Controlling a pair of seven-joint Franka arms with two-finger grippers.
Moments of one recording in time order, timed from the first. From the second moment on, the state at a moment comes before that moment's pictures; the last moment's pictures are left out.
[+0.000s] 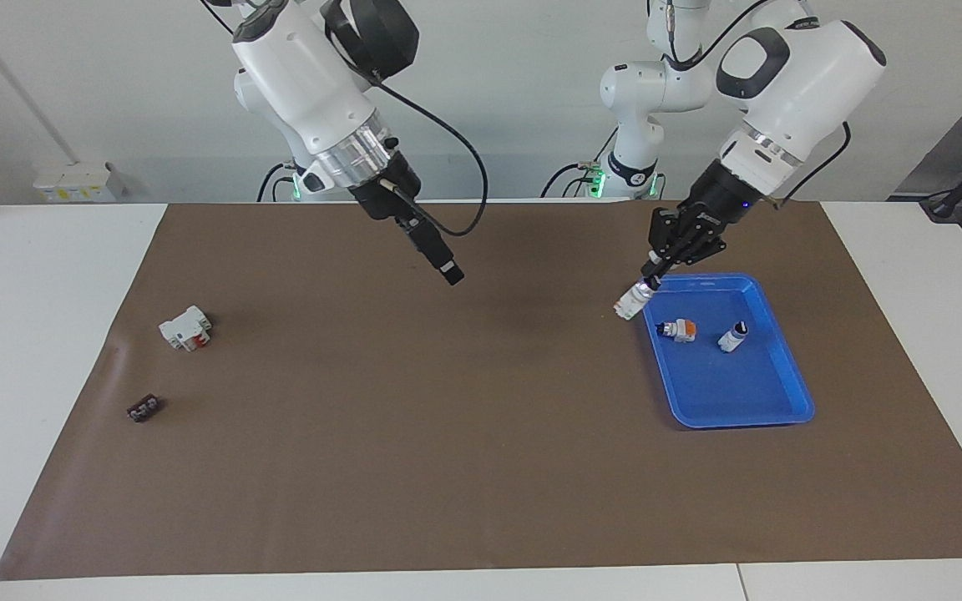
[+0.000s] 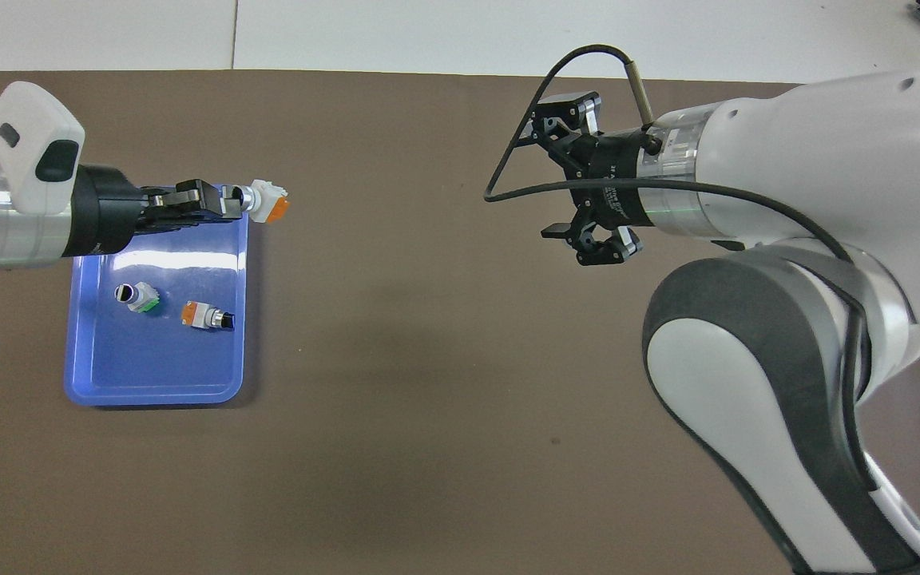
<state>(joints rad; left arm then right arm) -0.02 -0.06 -0.13 -1.86 -0.50 2.07 -0.05 0.15 0.14 0.21 -1.59 0.40 2.12 1.26</state>
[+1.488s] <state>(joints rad) 0.27 -0.18 -0.13 -2.13 -0.04 1.94 0.15 -0.08 -0.03 0.19 -1.63 0.07 1.65 0.31</state>
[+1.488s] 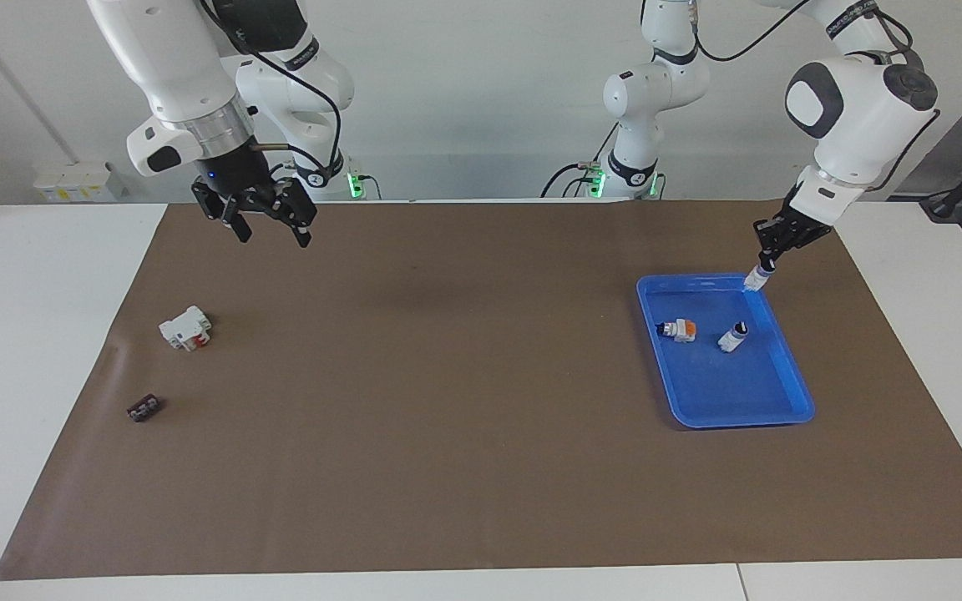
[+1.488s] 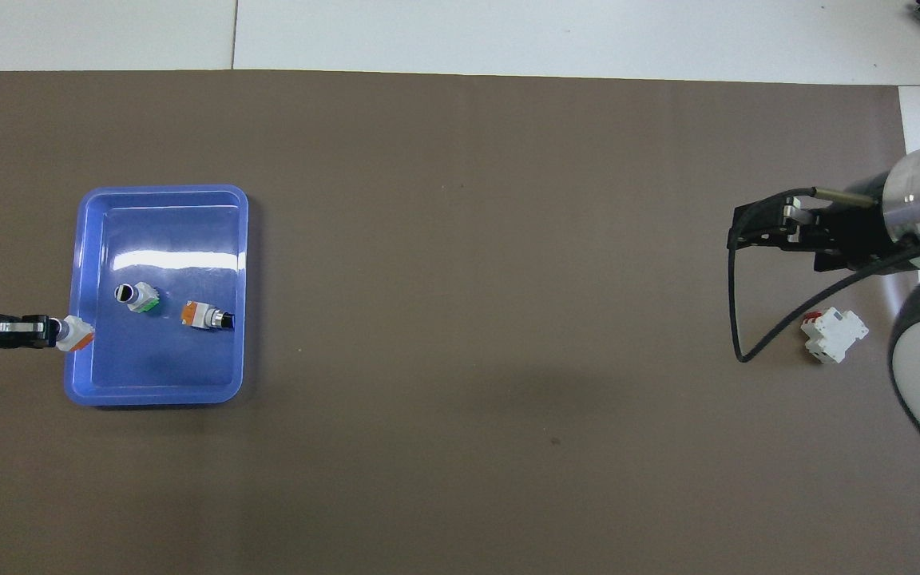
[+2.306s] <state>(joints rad) 0.22 -0.09 -0.15 -1.93 -0.04 1.91 0.13 0.02 -0.08 -0.03 -1.59 0.01 1.56 0.16</state>
